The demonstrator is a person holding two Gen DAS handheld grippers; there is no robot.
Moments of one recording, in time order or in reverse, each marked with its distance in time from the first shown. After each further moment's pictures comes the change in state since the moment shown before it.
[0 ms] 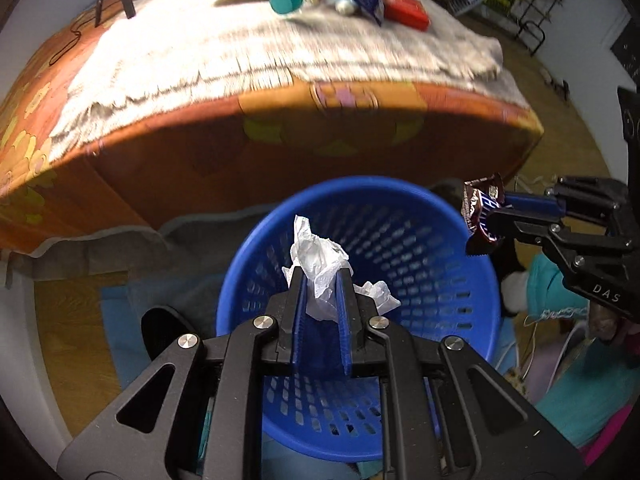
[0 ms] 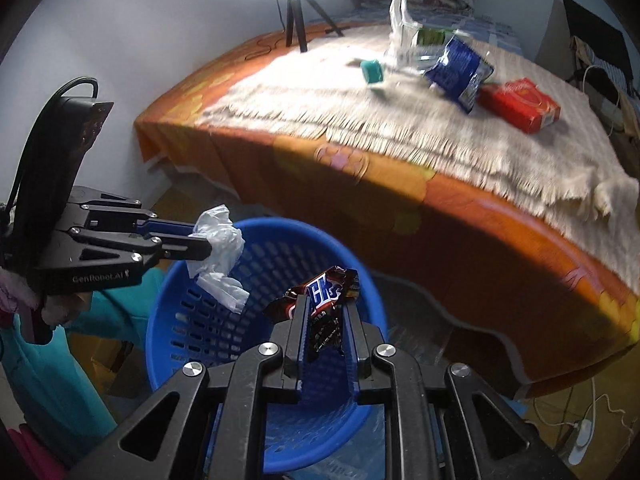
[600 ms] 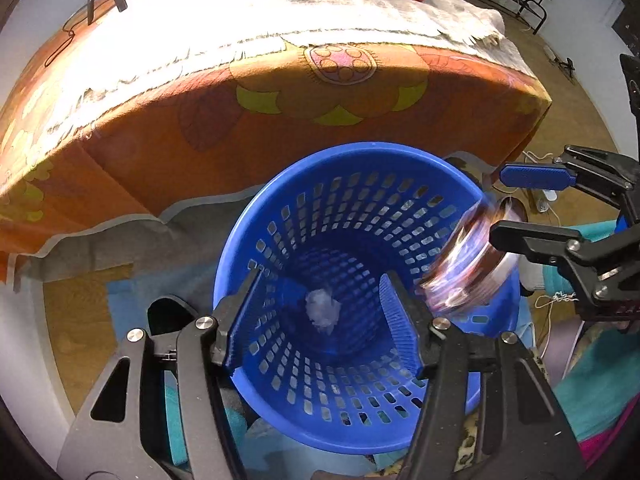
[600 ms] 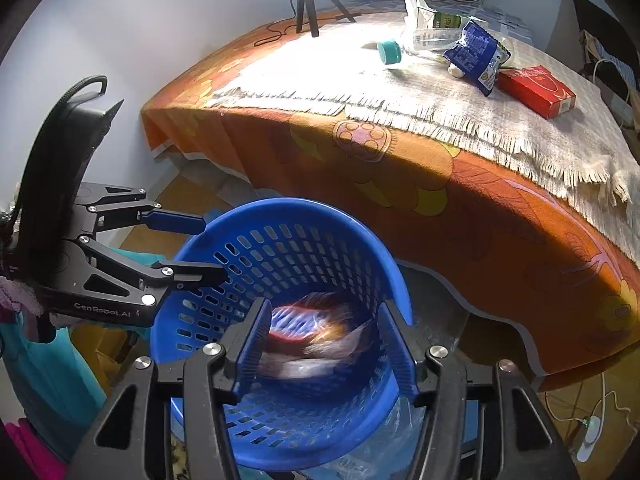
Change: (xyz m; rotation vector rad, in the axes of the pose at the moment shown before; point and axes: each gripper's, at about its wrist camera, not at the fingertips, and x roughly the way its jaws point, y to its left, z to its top) left arm 0.013 -0.004 -0.010 0.038 0.043 0.038; right arm 0.008 0.007 -0.005 -0.006 0.021 0.024
